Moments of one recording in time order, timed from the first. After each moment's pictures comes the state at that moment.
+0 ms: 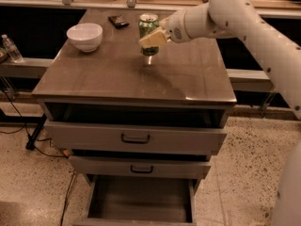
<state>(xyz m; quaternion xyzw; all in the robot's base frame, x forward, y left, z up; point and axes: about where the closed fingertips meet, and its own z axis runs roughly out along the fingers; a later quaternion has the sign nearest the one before) 0.759 -0.014 0.916 -0.45 0.72 0.20 0.49</state>
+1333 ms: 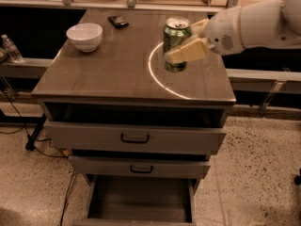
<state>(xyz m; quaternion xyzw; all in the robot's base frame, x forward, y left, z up) 0.595 -0.077 0.972 -0.49 0.70 0.22 0.48</state>
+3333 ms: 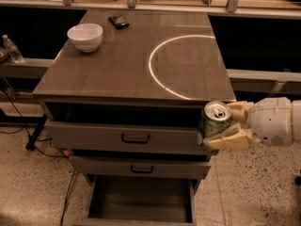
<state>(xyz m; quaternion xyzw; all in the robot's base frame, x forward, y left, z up) 0.442 -0.160 0.853 -0.52 0.69 0.21 0.46</state>
